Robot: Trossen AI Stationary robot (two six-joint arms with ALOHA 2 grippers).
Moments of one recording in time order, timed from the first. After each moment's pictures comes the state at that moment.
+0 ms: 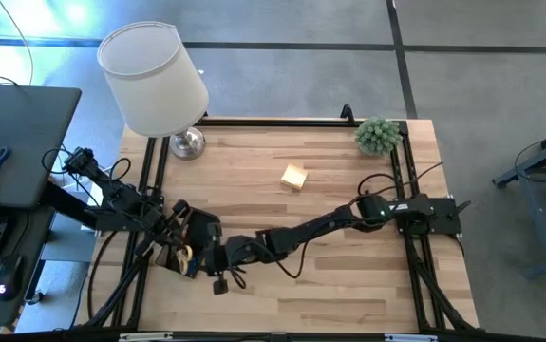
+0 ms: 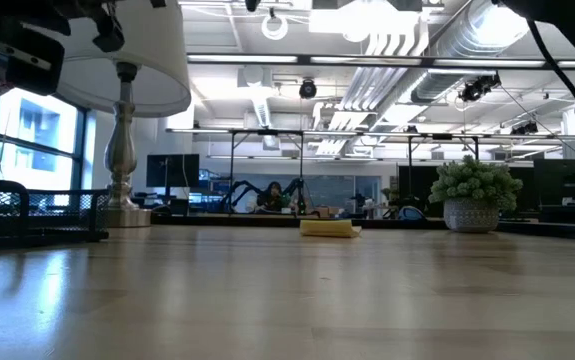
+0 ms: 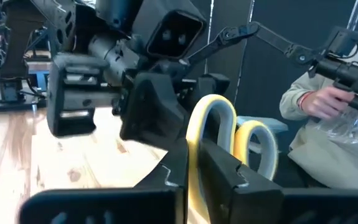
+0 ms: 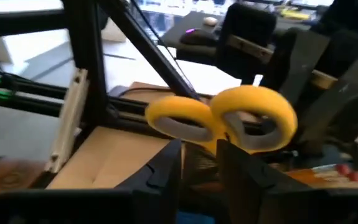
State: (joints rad) left arm -0.52 0.02 0.01 0.02 -0.04 -0.09; right arm 0.30 2.49 2.11 0.18 0.14 -0.09
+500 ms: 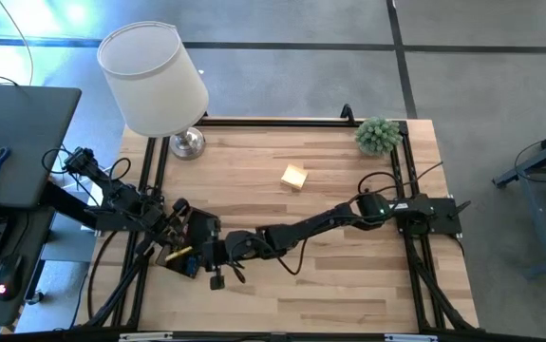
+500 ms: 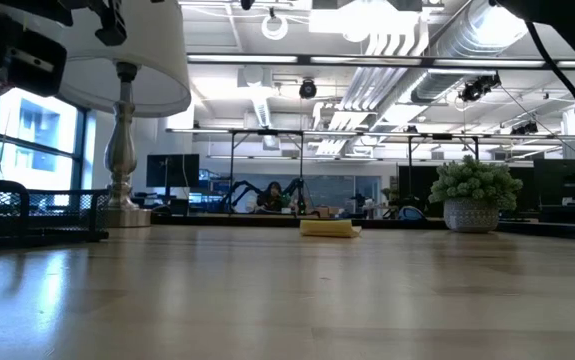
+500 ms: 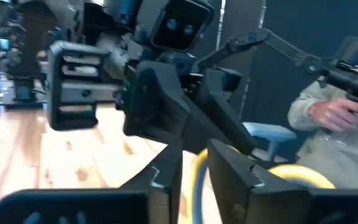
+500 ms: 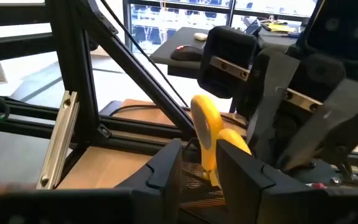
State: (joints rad) left arm -0.52 0.02 0.01 0.03 -0.08 -0.11; right arm 0.28 2.49 2.11 0.22 0.15 -0.06
